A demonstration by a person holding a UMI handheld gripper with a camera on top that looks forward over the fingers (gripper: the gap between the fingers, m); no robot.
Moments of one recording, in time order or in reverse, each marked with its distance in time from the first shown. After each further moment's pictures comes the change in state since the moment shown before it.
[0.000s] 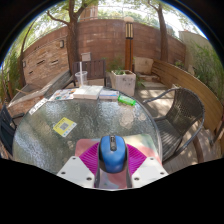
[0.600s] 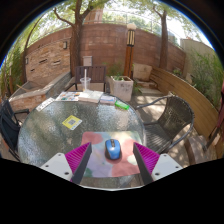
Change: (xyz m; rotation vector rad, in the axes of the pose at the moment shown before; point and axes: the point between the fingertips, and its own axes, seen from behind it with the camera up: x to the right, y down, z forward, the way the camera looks) arm 0.008 0.004 -0.111 0.043 0.039 -0.060
